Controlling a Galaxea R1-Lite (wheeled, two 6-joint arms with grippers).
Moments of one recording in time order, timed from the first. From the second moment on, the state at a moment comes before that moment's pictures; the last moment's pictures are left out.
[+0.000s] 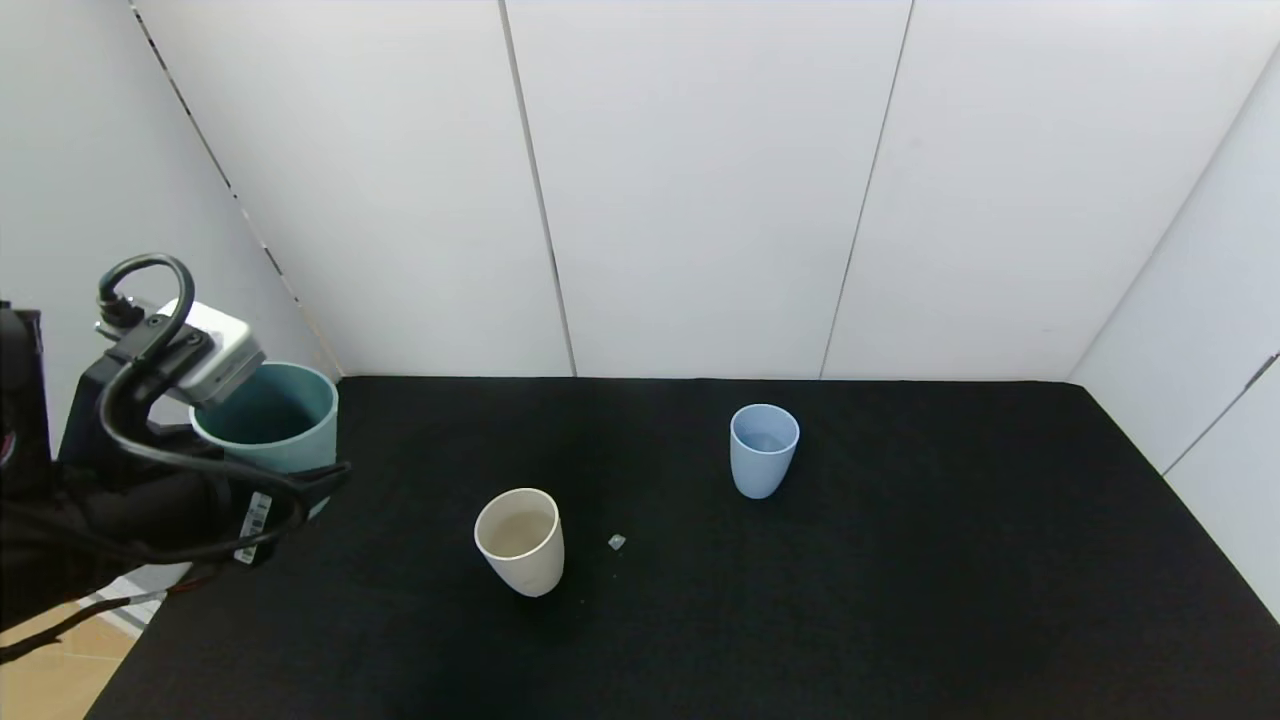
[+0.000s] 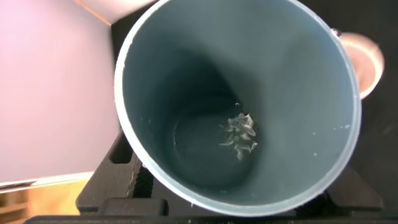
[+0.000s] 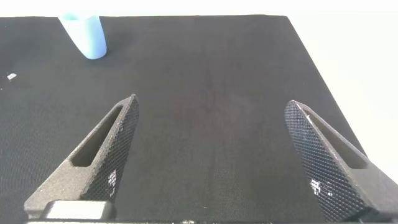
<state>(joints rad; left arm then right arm) -0.19 1.27 -0.71 -0.13 0.21 0.36 0.00 0.00 0.00 0.00 -0.02 0.05</state>
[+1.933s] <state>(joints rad) -0.38 1.76 -0.73 -0.54 0.54 1.02 0.00 0.00 0.00 0.00 -0.02 0.05</state>
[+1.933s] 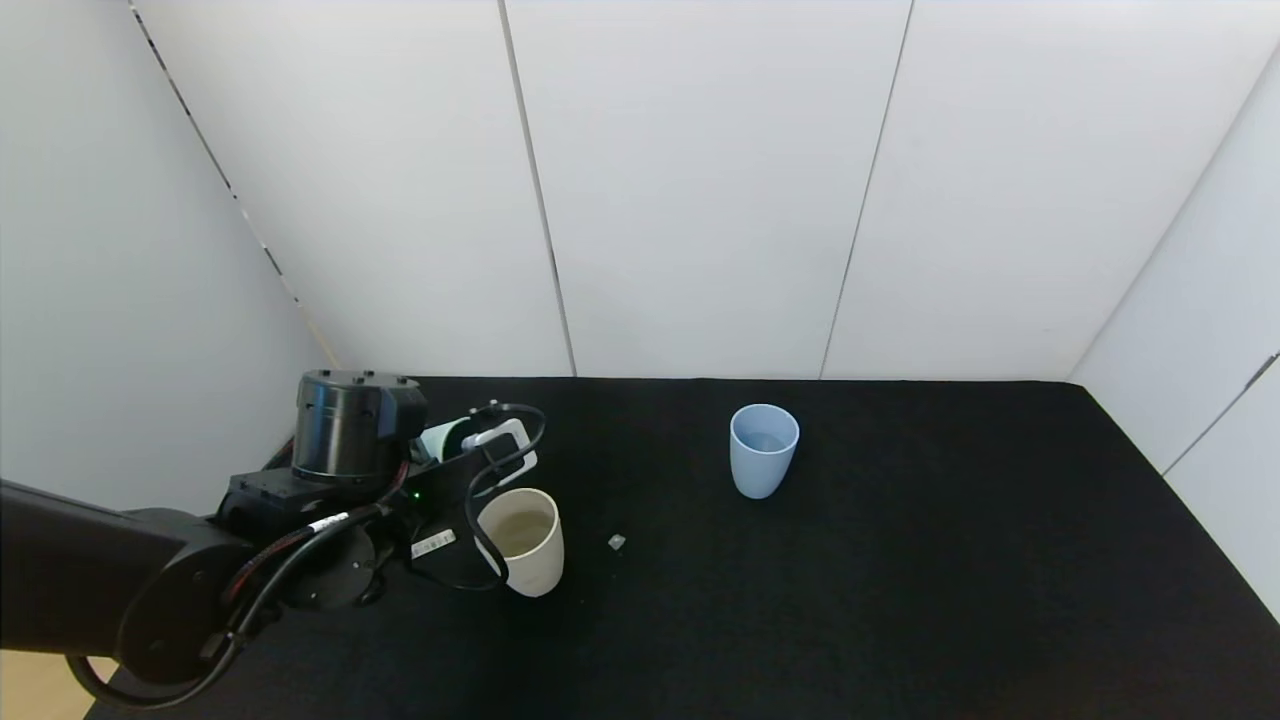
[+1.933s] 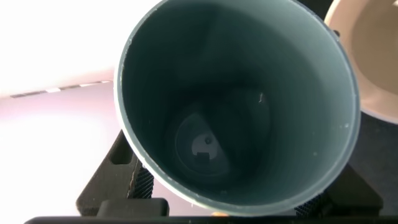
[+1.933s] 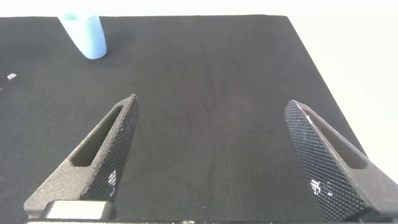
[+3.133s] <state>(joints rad) -0.39 1.78 -0.84 -0.54 0.61 1.49 0.00 0.00 0.00 0.00 -0.02 0.05</state>
